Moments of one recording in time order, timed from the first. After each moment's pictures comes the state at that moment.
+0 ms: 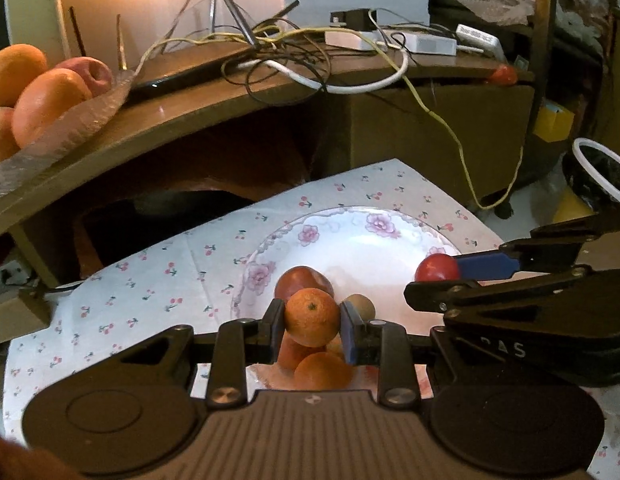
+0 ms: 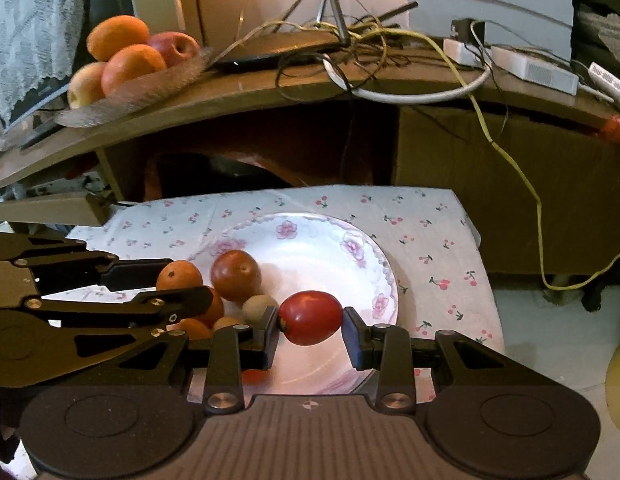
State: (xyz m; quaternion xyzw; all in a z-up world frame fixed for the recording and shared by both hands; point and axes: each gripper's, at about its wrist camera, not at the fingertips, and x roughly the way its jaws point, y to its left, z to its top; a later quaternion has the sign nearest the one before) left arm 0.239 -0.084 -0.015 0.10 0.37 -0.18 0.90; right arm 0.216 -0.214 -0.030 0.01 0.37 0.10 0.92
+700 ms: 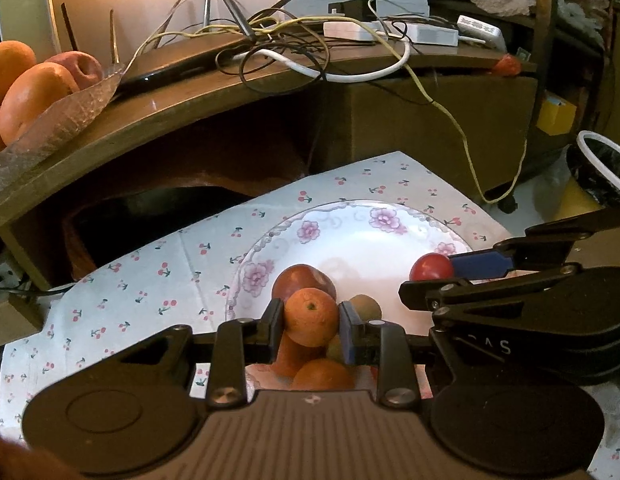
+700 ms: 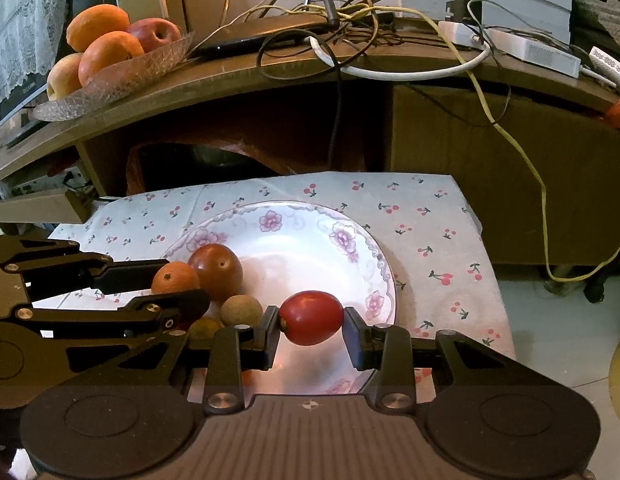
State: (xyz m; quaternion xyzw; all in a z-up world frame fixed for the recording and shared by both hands) left arm 0.247 -0.087 -0.024 0.11 0.38 -0.18 0.90; right arm 0.231 -0.214 -0.042 0.02 0.38 0.09 0.92
